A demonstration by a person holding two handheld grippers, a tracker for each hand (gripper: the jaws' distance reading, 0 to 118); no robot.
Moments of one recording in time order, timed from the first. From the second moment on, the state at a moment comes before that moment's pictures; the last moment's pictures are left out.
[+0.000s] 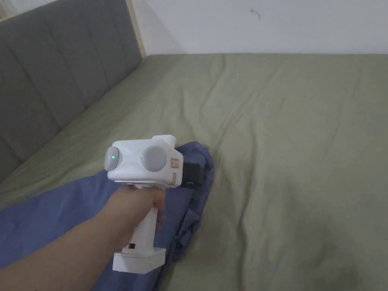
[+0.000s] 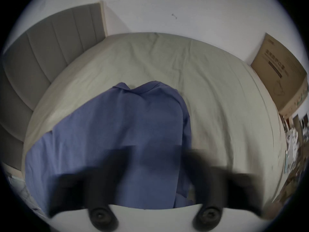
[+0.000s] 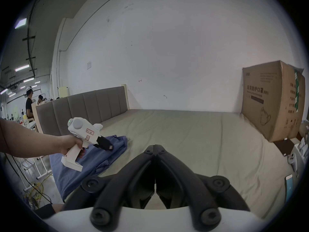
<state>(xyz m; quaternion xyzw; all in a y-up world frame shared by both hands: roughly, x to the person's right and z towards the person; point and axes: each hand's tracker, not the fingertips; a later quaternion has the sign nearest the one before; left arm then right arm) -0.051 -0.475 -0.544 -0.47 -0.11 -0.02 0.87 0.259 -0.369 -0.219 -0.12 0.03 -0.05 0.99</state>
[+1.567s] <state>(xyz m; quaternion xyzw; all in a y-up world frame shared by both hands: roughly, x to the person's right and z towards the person) 0.400 -0.427 -0.250 -0.38 -0.55 -0.14 0.73 0.399 -0.333 0.017 -0.11 -0.18 -0.05 0.98</state>
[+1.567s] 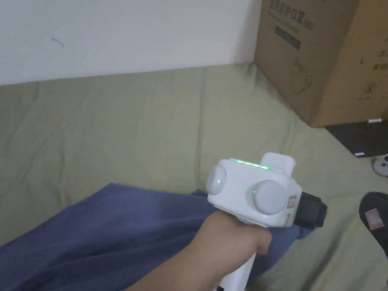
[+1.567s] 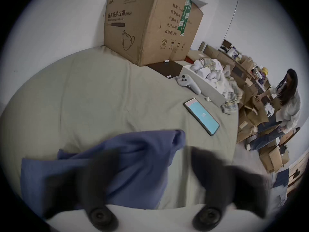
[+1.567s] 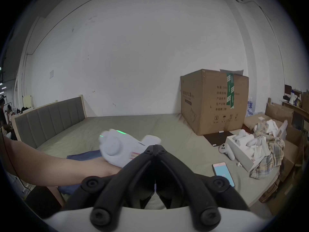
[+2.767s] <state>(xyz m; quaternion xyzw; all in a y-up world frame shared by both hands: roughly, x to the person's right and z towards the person) -0.026 -0.521 -0.454 -0.46 -0.09 -0.09 0.88 0.337 -0.386 -0.082 -0.20 -0.10 0.00 0.97</state>
